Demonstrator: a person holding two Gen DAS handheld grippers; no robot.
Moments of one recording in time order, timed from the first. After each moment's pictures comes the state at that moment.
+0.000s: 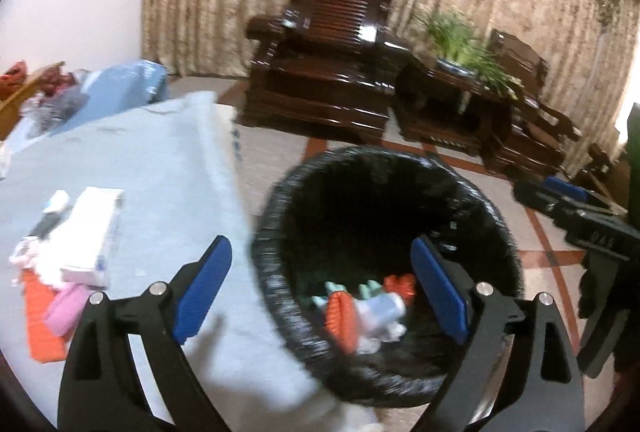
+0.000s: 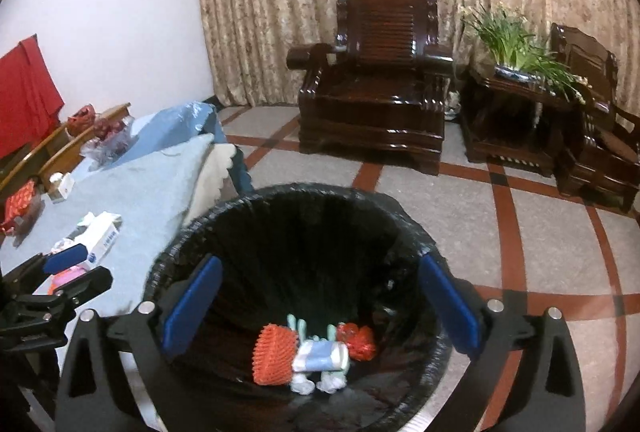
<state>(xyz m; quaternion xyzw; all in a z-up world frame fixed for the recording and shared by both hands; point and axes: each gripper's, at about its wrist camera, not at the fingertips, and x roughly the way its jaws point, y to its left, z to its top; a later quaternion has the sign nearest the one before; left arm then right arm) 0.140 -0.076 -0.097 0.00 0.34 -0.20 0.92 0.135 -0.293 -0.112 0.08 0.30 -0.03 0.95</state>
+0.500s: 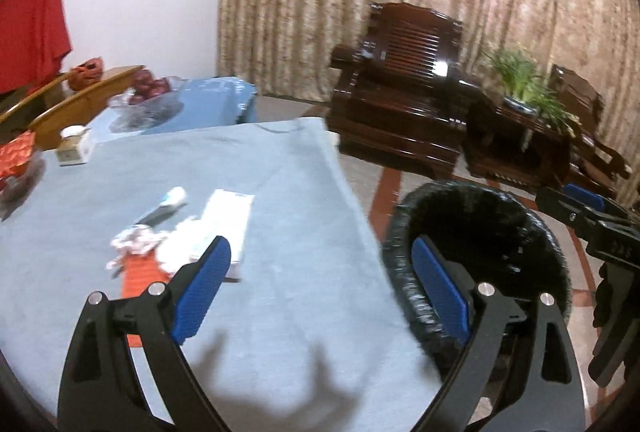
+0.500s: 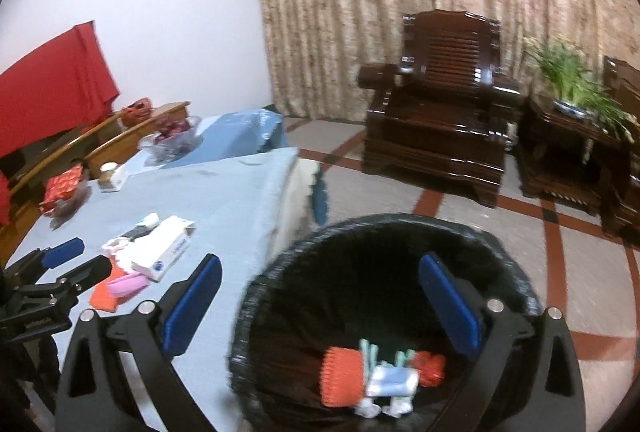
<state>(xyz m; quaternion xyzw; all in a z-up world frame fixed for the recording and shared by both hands) 0.108 0.028 -0.063 -0.02 0.31 -0.07 0.95 0.155 -0.200 -0.095 0.05 0.27 0.07 0.96</state>
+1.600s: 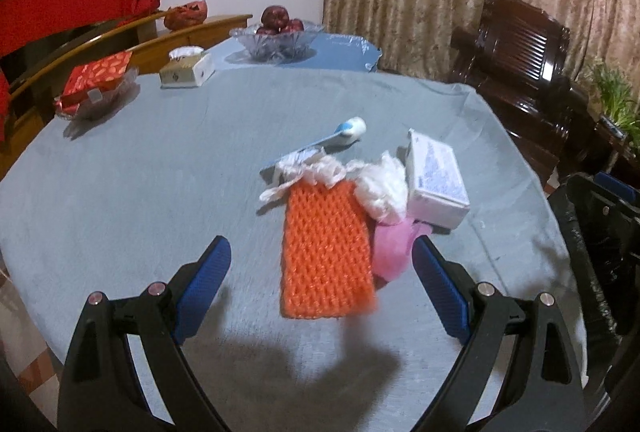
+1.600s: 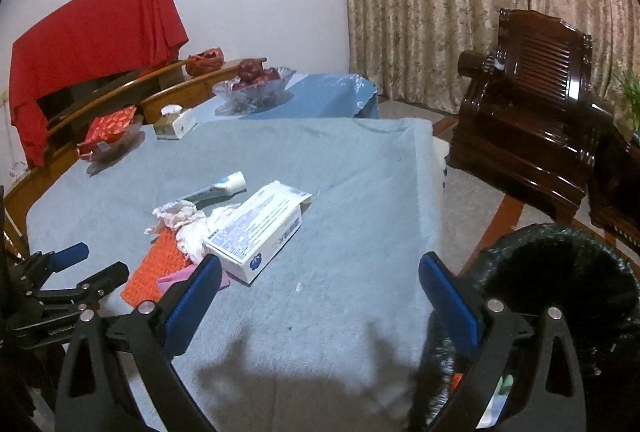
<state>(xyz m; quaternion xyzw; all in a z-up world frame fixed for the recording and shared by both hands) 0.112 0.181 -0.134 -0.05 0.36 0.09 0.93 0.214 -0.034 -0.150 -0.01 0.31 0.18 0.94</state>
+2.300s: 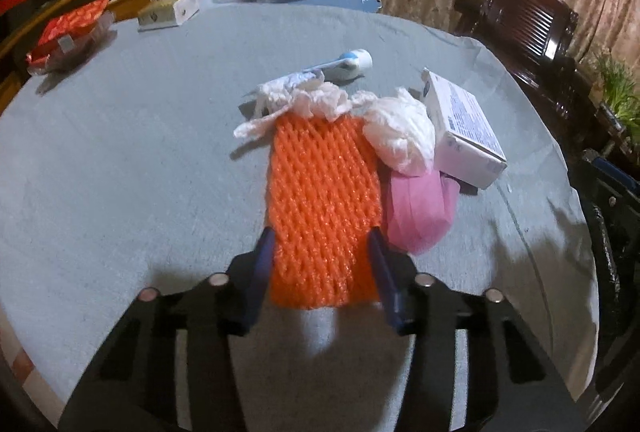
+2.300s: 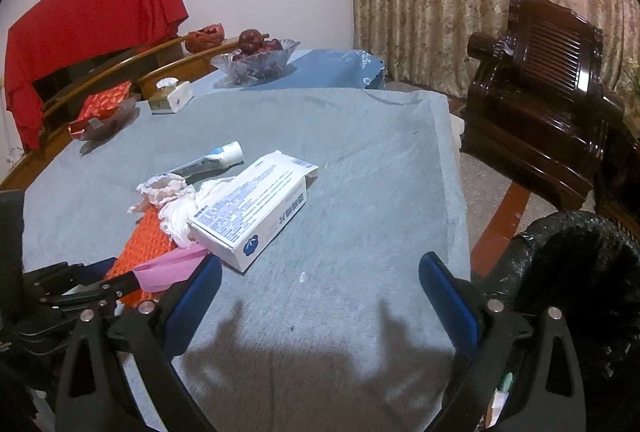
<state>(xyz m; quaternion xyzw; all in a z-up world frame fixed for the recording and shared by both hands) 0.135 0.192 -0.182 -0.09 0.43 0.07 0.90 0.233 -0.016 -0.177 -0.02 0.34 0.18 0.92</state>
